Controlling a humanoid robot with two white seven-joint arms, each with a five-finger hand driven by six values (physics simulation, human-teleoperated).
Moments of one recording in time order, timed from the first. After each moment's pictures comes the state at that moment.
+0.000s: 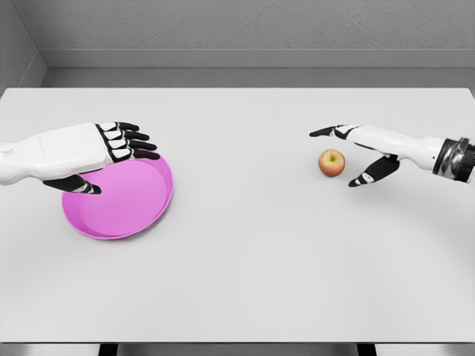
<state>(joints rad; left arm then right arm) -0.57 1.13 -0.69 -1.76 -0.26 -0.61 -0.25 -0.60 -0.72 0.59 -1.21 -0.04 -0.59 0.61</state>
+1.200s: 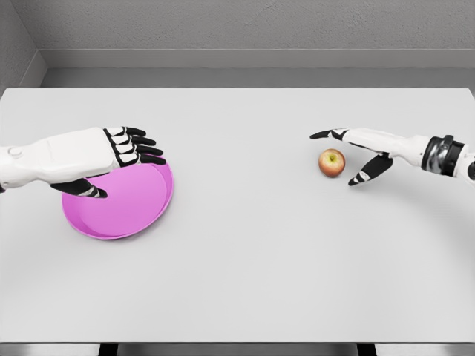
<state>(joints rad) -0.58 1.11 -0.70 -1.76 -0.26 -0.61 -0.27 -0.69 -0.64 0.66 -0.99 0.05 -0.61 0.61</state>
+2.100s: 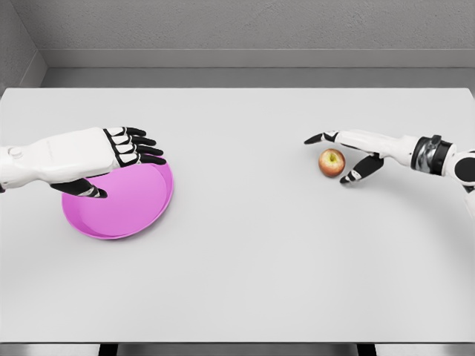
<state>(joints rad) -0.58 1.10 -0.70 -1.76 -0.26 -0.61 -0.27 -0.72 -0.59 0.66 -0.93 0.09 -0.61 0.61</state>
